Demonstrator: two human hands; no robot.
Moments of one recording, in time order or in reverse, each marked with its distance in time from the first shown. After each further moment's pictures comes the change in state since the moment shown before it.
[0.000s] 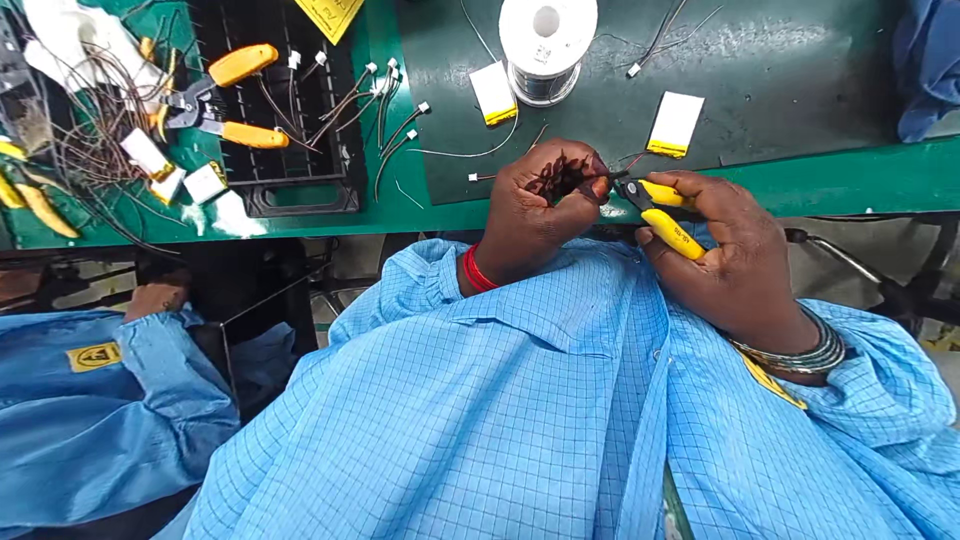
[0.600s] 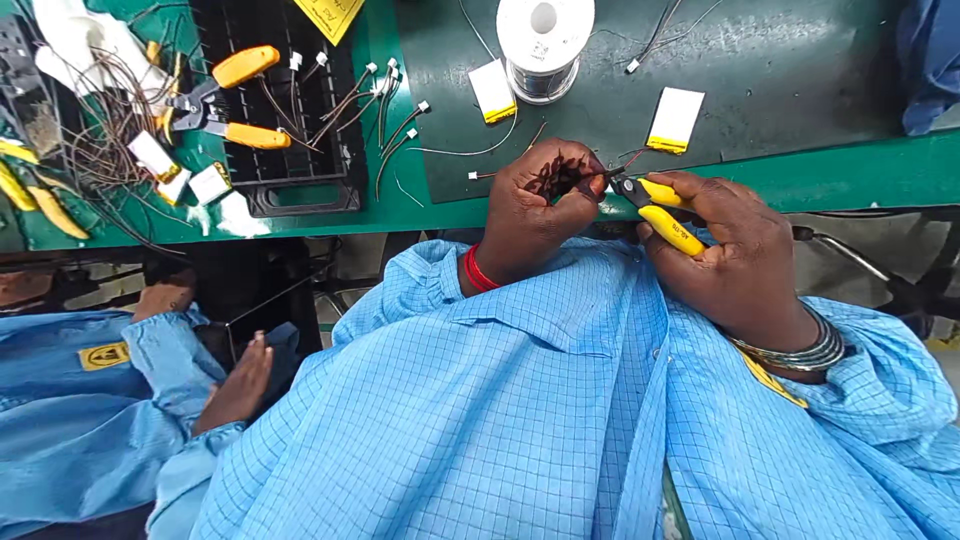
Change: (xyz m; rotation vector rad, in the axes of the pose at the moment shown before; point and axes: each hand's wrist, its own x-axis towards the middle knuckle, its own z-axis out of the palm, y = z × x) left_hand -0.003 -0.002 0.002 0.024 0.039 -0.014; right_hand -0.003 0.001 0.002 -0.057 0.048 -0.024
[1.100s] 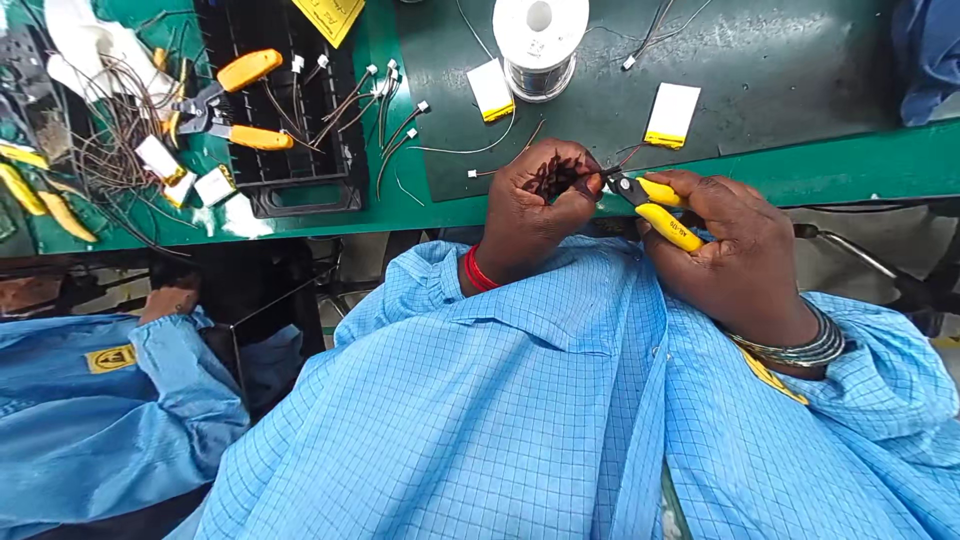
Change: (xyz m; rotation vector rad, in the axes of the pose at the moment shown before) left_hand -0.004 0.001 0.000 0.004 -0.010 -0.002; right_hand -0.002 -0.004 0.000 -0.054 0.032 -0.010
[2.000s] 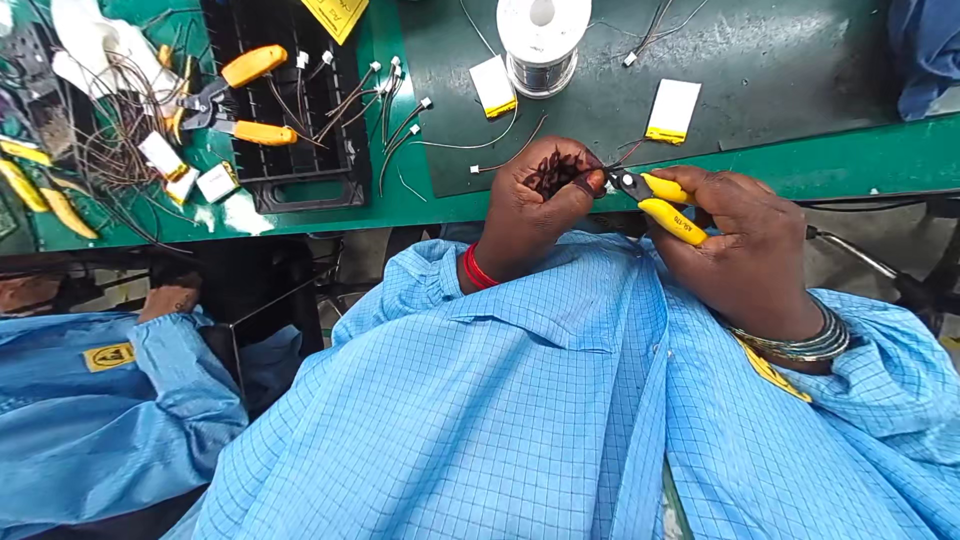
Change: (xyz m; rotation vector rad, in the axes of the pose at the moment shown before) left_hand -0.004 0.003 -0.002 -0.046 -0.015 -0.047; right_hand -0.002 -0.001 -0.001 -0.026 0.028 0.002
